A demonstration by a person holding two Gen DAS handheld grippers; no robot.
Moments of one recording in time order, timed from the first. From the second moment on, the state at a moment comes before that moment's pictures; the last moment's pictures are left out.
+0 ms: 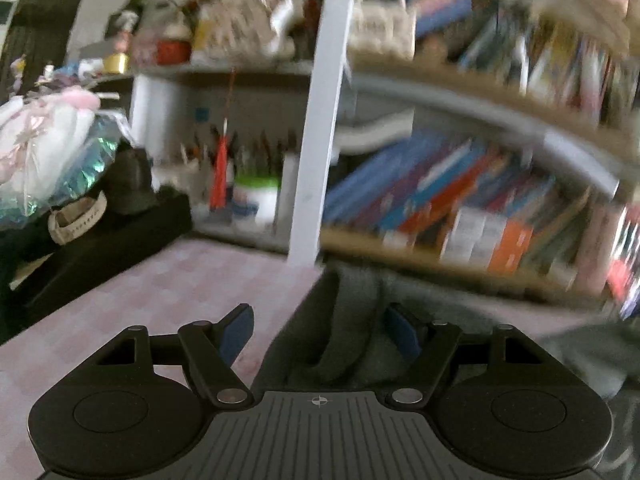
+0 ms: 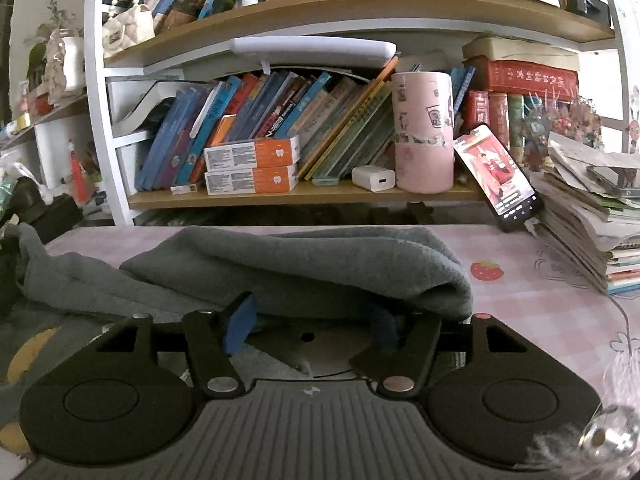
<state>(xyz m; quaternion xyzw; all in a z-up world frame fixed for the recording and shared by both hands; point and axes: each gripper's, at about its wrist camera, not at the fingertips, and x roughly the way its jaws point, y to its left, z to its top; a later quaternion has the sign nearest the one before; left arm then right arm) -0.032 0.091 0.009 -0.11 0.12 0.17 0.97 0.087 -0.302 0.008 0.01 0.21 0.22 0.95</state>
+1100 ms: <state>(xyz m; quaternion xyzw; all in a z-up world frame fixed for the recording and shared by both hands) -0.027 0.102 -0.012 -0.14 0.15 0.13 0.97 0.104 -0.365 0.003 0.20 0.20 0.13 0.95</state>
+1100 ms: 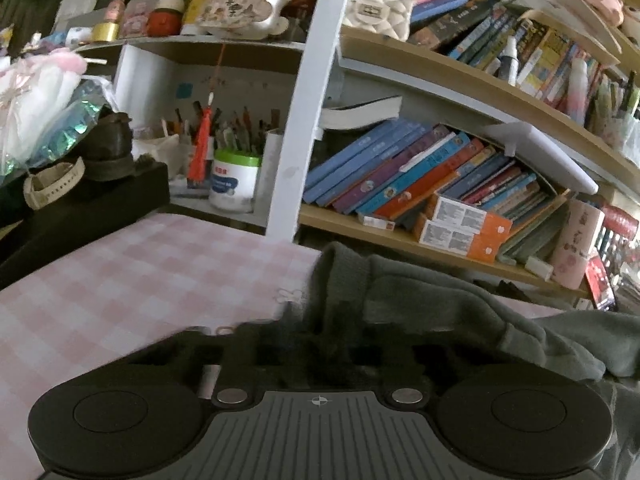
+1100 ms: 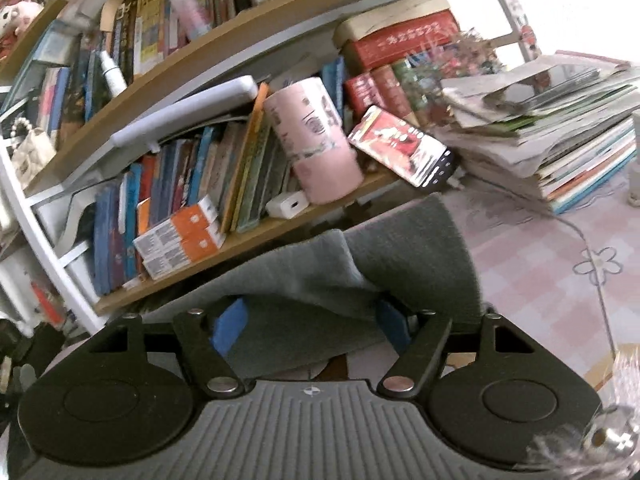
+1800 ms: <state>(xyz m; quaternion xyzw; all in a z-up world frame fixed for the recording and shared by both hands) -0.015 0.120 -0.016 -0.19 0.18 0.13 0.96 0.107 -0.343 -0.003 0.16 0.24 0.18 0.94</state>
